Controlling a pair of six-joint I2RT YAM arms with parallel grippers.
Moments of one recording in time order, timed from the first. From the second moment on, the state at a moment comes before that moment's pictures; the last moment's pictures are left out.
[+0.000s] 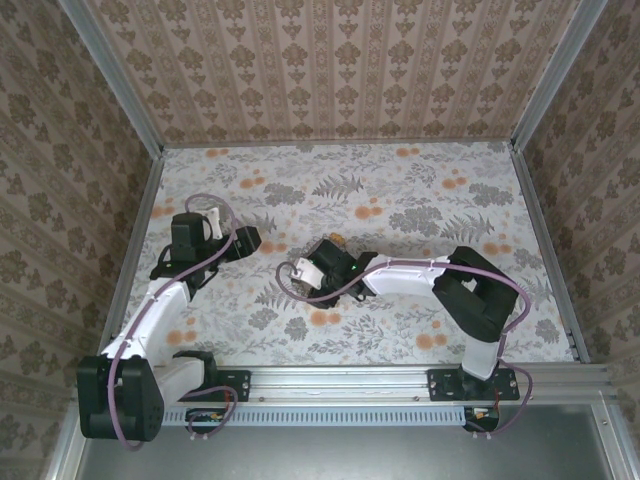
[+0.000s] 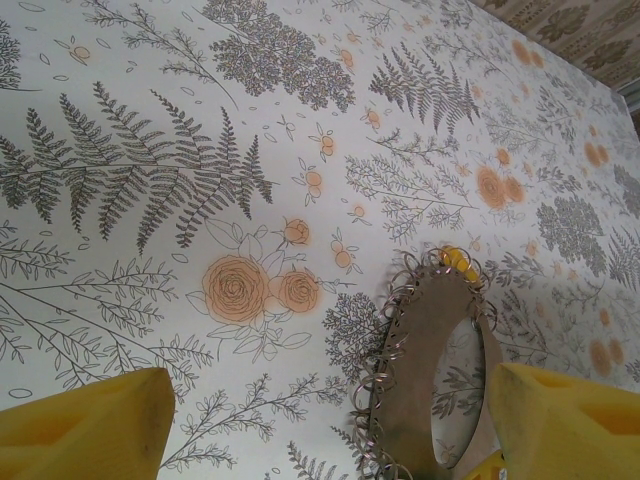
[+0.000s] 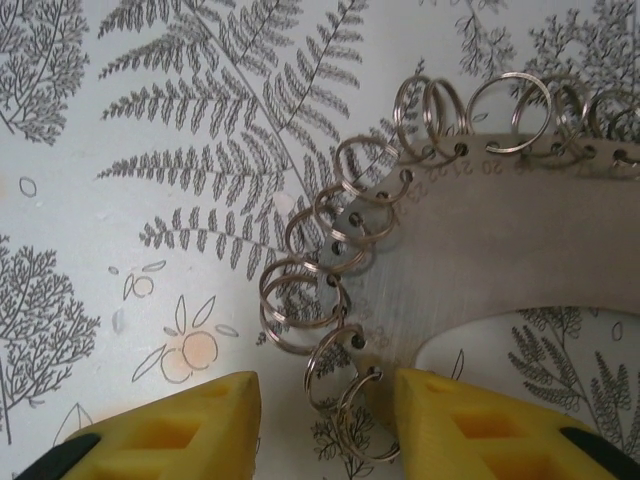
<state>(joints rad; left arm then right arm) -0.12 1.07 0.63 -0.23 0.42 -0.41 0.91 1.82 1.06 -0.26 -0.08 -0.26</state>
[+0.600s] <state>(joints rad) -0.12 1.06 0.63 -0.23 0.42 -0.41 0.92 1.85 1.08 -0.25 -0.05 -0.29</state>
